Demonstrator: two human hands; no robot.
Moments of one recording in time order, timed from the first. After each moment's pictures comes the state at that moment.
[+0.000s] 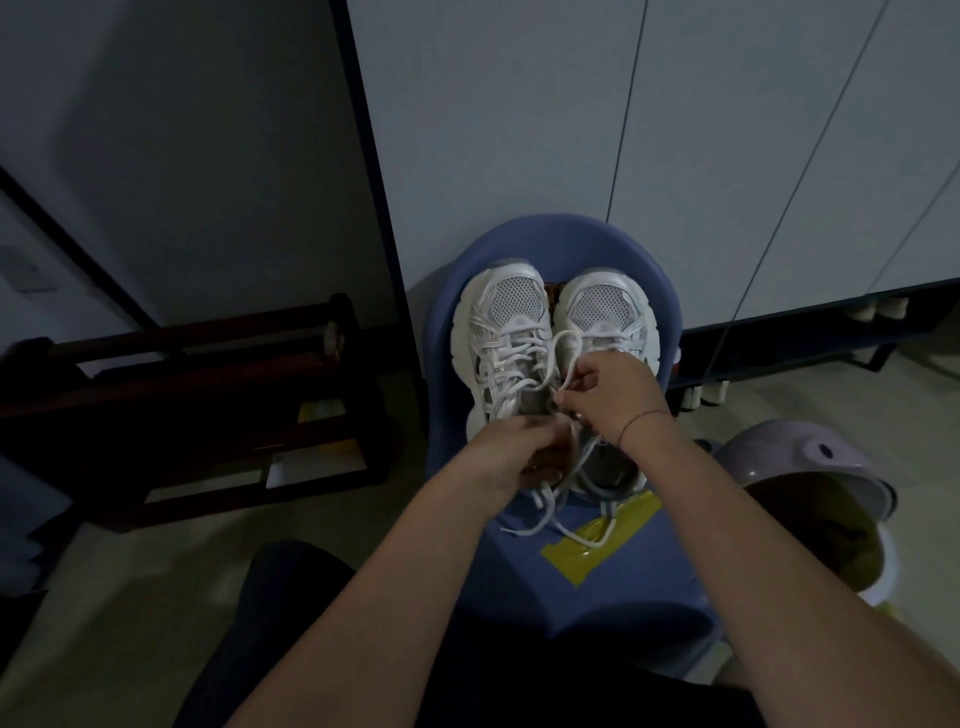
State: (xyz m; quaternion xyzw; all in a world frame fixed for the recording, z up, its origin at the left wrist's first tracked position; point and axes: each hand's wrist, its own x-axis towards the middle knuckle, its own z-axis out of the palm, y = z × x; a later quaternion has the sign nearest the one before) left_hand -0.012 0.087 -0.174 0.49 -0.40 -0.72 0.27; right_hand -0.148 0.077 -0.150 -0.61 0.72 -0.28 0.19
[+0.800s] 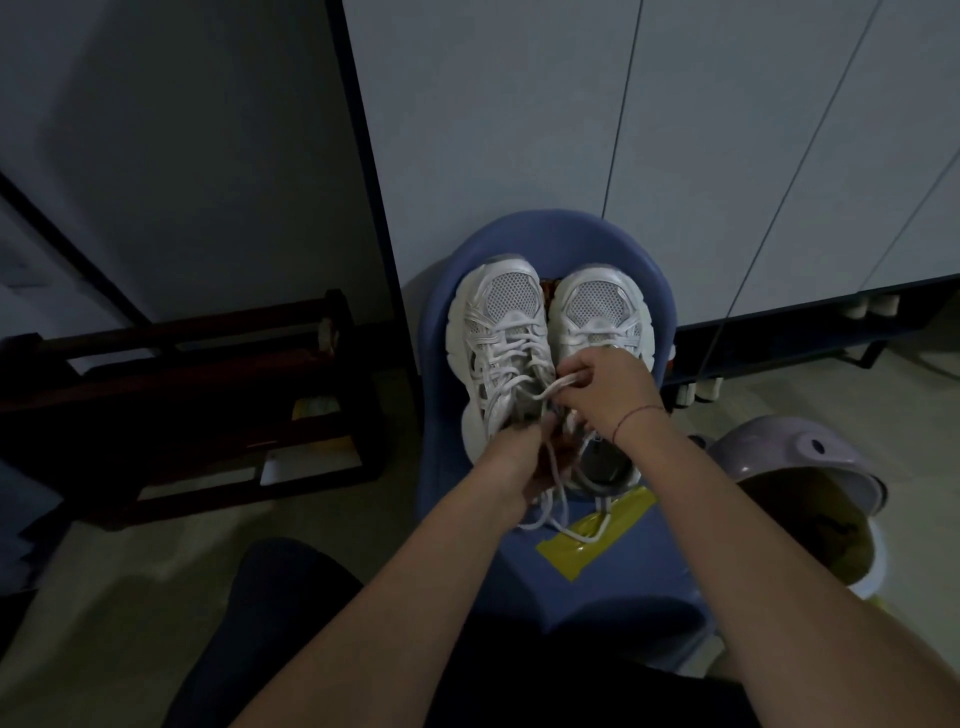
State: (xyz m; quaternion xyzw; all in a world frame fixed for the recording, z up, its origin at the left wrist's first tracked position) left_hand -0.030 0.098 -0.176 0.50 -0.28 -0.75 0.32; right_hand -0.147 0.078 -0.148 -0.60 0.72 -0.29 0.19
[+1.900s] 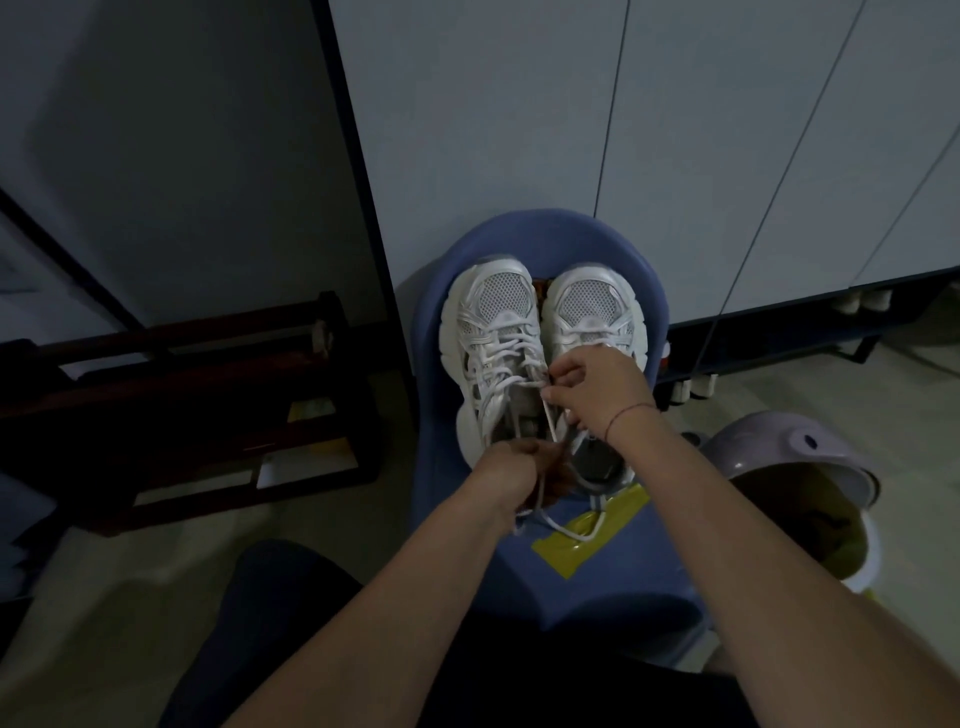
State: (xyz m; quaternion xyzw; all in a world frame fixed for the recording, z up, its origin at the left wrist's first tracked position) left_hand -0.025 0.105 -0.186 0.55 -0.41 -0.68 0.26; right_hand -0.150 0.074 -0.155 -0.60 0.71 -0.31 0.23
